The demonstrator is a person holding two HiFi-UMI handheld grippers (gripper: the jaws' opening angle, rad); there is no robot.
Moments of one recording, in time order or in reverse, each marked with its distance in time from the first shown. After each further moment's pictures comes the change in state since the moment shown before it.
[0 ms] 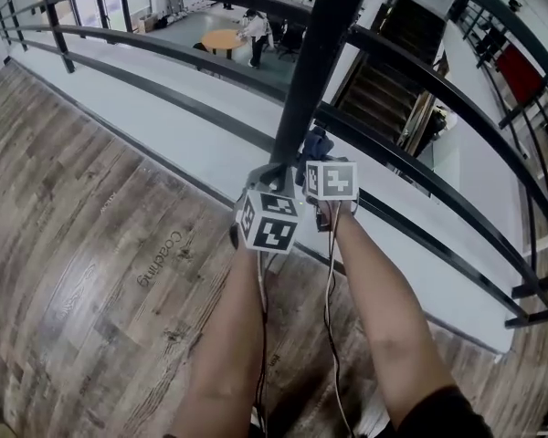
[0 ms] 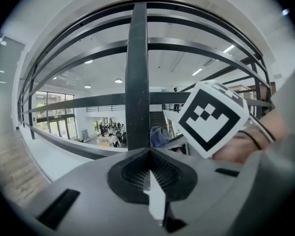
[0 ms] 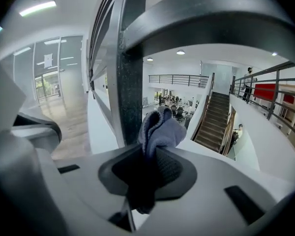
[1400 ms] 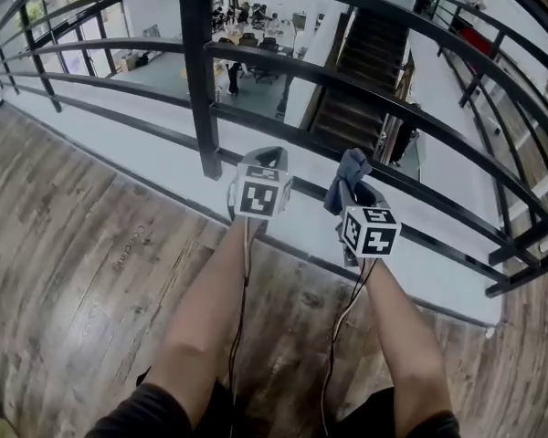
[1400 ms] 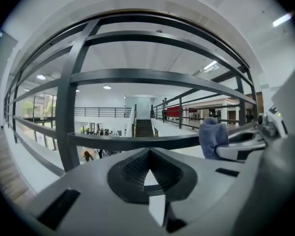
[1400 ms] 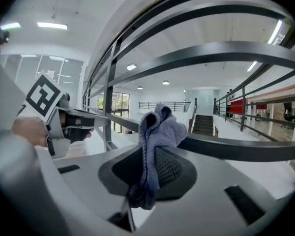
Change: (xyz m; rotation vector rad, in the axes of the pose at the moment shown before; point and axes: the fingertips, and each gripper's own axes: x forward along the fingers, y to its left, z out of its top) left arm -0.042 -0.239 0.125 0.014 -0.099 -0.120; right arm -0.338 -0.206 -0.081 0.052 -0.348 -0.111
